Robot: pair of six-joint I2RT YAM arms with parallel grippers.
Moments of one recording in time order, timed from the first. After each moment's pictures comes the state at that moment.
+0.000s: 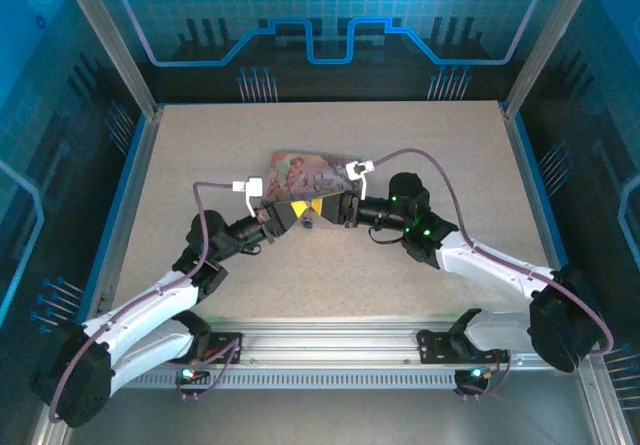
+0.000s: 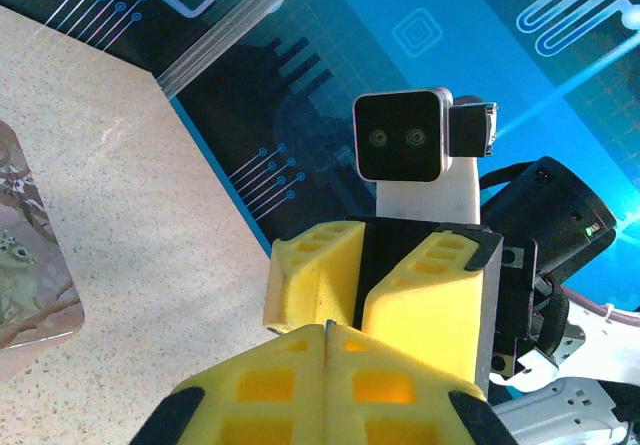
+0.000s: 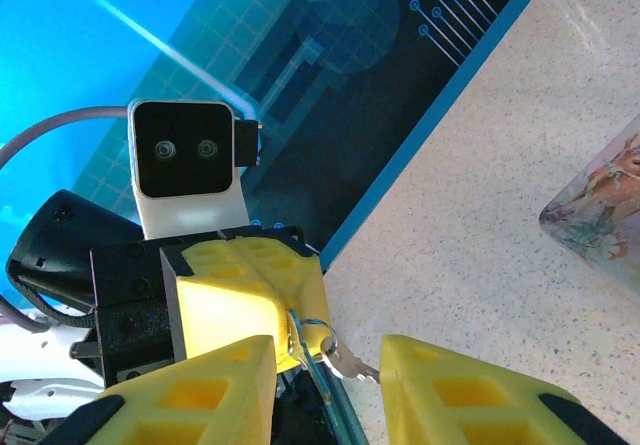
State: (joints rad) left arm -0.51 0.93 0.39 0.65 0.48 -0.96; right arm 0.69 1.25 0.75 0.37 -0.57 0.79
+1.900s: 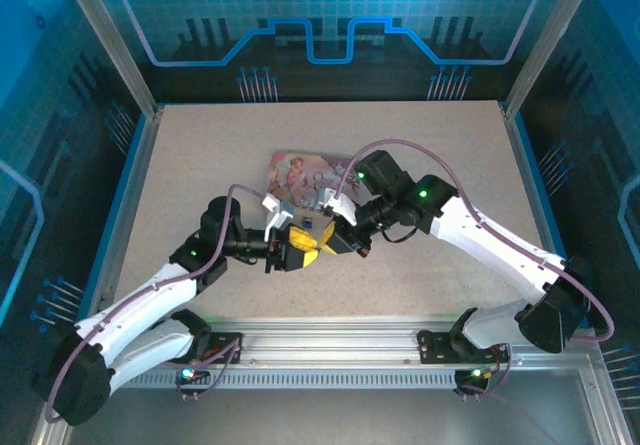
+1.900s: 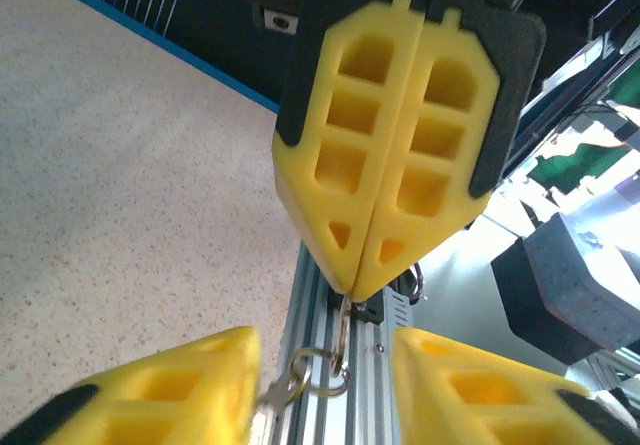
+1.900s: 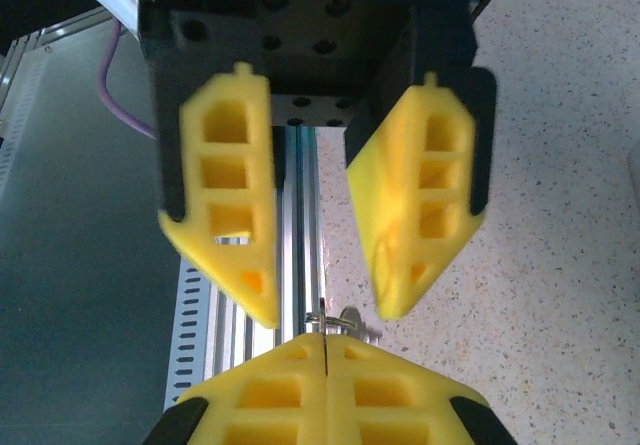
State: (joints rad) left arm -0.52 0.94 0.52 0.15 0.96 -0.30; right arm 0.76 1.36 1.28 -0.87 -0.72 -0.35
